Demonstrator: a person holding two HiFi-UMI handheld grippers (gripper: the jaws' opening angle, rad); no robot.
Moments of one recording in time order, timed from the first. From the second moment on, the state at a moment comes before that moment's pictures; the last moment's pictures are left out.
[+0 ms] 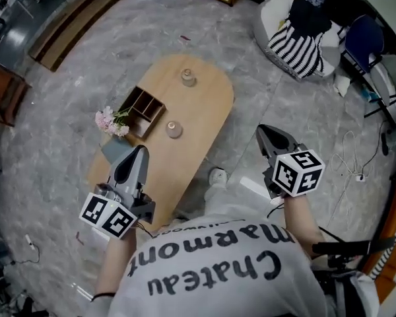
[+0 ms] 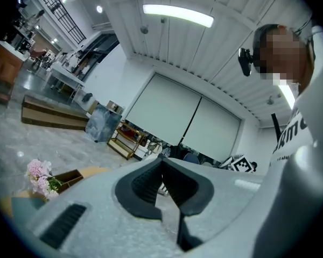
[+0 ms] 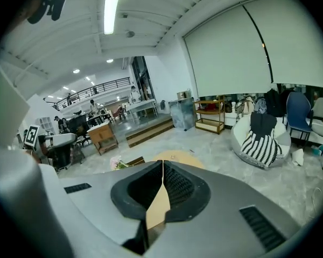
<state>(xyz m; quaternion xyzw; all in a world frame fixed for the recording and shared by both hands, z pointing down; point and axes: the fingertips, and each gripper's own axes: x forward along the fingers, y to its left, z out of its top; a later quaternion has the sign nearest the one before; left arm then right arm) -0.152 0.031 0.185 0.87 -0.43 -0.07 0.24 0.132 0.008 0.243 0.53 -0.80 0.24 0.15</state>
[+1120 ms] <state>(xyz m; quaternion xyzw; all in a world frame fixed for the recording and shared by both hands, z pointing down) -0.123 -0.085 0.432 0.79 -0.54 0.02 0.28 0.070 -0.075 0.463 0.33 -0.82 0.46 0.11</state>
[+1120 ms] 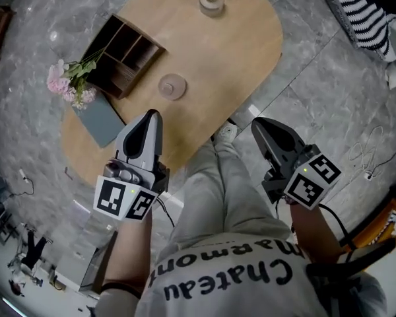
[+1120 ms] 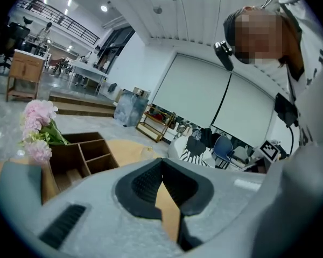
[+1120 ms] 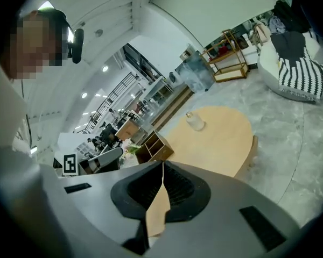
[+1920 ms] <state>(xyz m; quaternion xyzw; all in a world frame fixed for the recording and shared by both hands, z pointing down) -0.115 -0.126 0.533 0.84 -0.50 0.07 0.21 0.069 -0.092 0.580 0.35 -0.78 0.51 0.11</state>
